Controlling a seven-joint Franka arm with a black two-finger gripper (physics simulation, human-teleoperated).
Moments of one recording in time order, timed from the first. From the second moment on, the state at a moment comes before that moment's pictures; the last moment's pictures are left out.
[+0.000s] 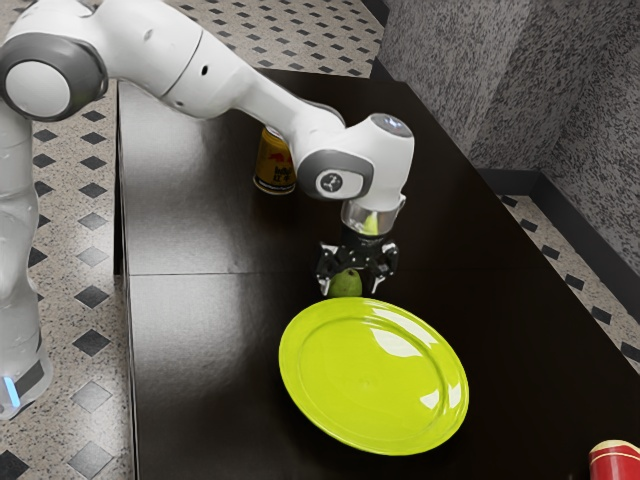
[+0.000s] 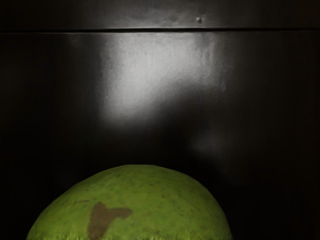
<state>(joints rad) -0.10 0.06 -0.03 -2.01 -0.04 2.11 -1.67</state>
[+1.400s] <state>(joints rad) -0.10 -0.14 -0.10 -1.98 -0.04 1.96 -1.62</state>
